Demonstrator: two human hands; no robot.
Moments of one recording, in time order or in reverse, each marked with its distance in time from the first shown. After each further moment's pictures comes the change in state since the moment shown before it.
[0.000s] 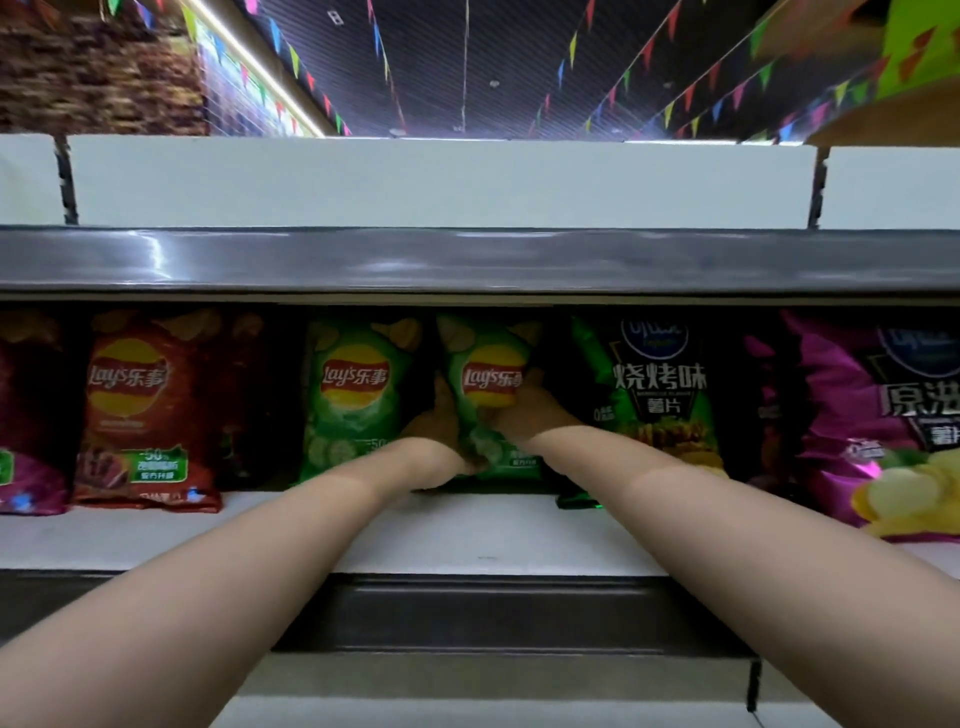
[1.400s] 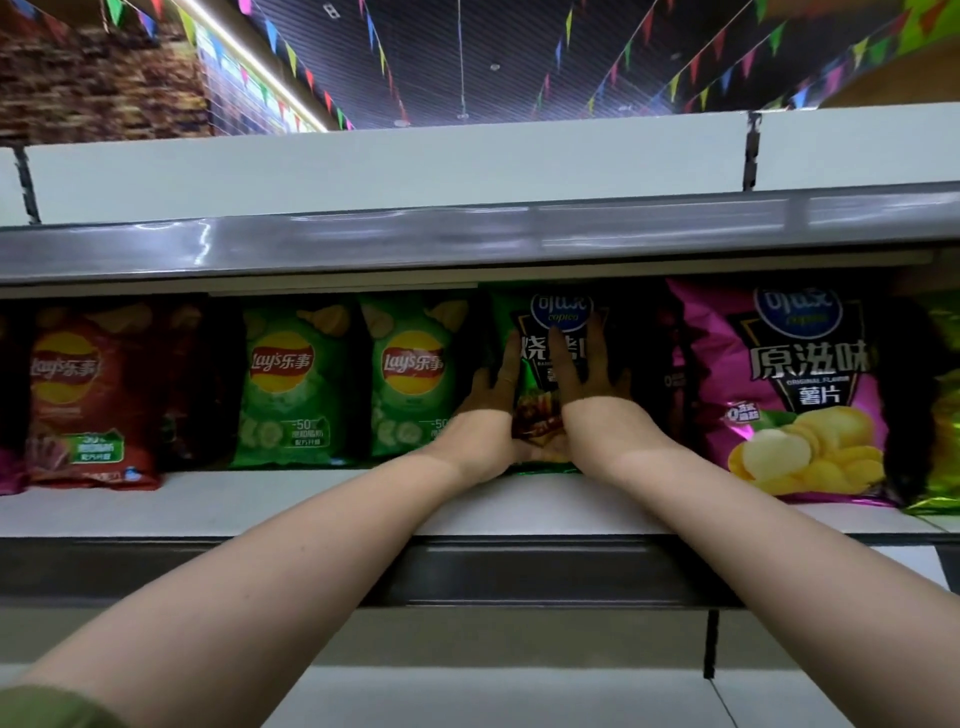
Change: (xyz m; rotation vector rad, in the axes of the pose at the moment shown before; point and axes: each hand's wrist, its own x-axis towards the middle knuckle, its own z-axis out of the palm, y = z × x) left_hand -0.019 0.099 0.061 -0.067 0.072 0.266; right_hand -0.058 0.093 -0.082 -0.532 0.126 -0.121
